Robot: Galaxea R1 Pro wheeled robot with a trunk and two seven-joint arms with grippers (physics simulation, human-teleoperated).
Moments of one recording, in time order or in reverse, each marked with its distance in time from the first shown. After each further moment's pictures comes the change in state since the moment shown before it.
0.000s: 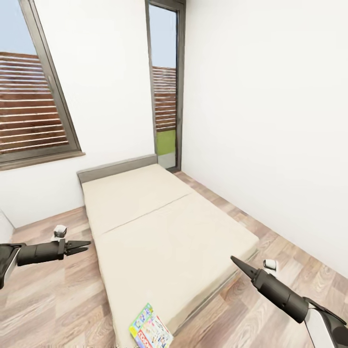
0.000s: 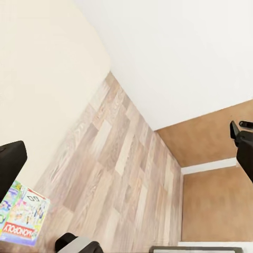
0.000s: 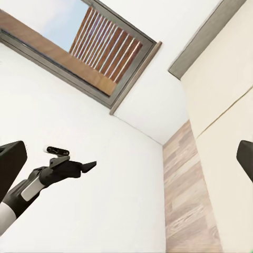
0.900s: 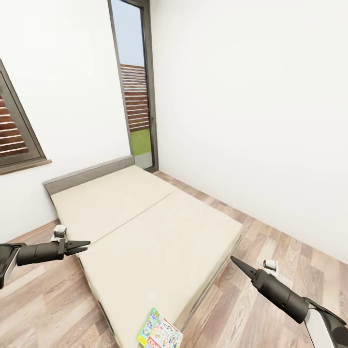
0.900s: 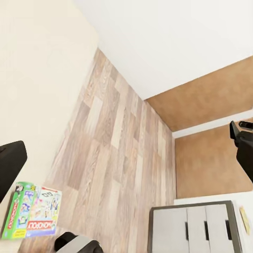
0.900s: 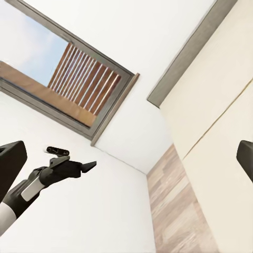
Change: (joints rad) left arm 0.000 0.000 0.000 0.000 -0.001 0.000 0.000; right arm 0.000 0.000 0.000 0.002 0.000 0.000 0.000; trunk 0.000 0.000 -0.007
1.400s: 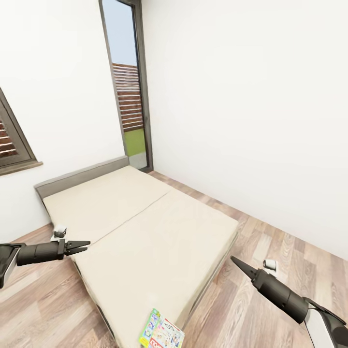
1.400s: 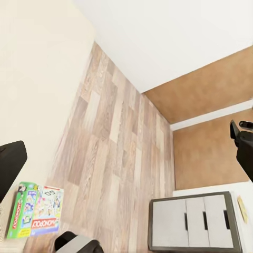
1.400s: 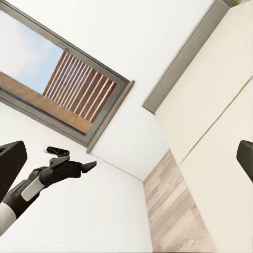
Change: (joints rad) left arm 0.000 0.001 0.000 0.000 -0.001 0.000 0.000; right arm 0.000 0.000 0.000 0.000 0.000 0.000 0.000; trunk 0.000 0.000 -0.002
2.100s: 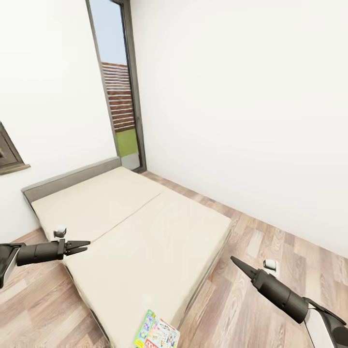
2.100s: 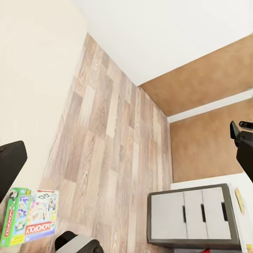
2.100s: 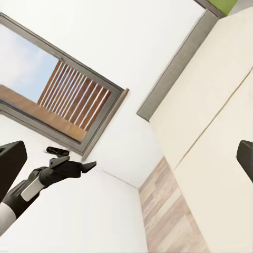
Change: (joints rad) left arm 0.000 0.001 0.000 0.000 0.000 0.000 0.000; right arm 0.000 0.000 0.000 0.001 0.000 -0.001 0.000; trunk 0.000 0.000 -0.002
